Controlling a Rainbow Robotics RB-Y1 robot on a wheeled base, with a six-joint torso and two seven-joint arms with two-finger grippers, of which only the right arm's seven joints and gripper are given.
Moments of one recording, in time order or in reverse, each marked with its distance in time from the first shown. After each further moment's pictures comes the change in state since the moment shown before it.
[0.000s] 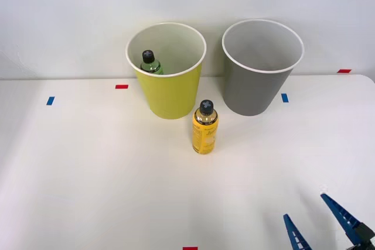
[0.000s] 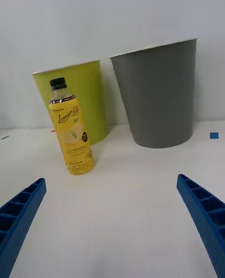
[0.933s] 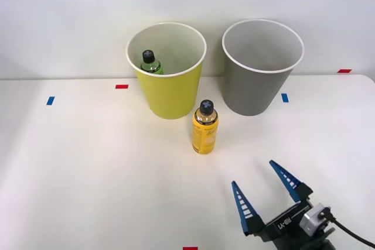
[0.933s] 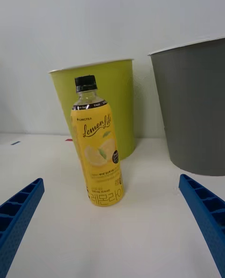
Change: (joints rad) arm -0.429 -0.254 0.580 0.001 -0.744 0.163 0.689
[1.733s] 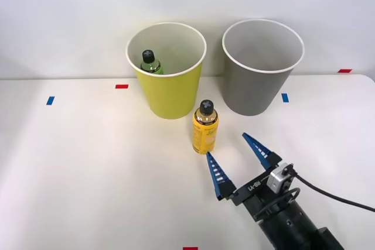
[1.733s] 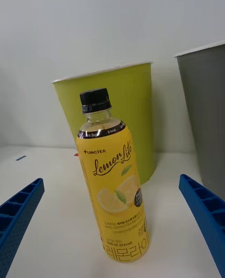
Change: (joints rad) arm -0.269 0.004 0.150 0.000 -0.283 0.102 0.161
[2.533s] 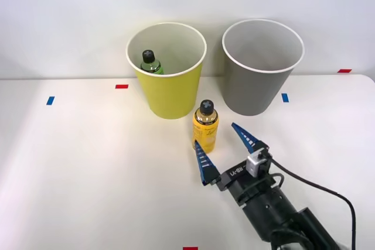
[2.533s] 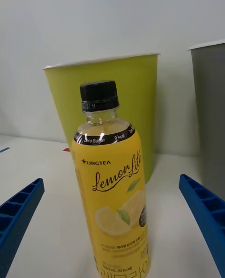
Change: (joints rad) arm -0.112 0.056 0.055 0.000 -0.288 0.065 0.329
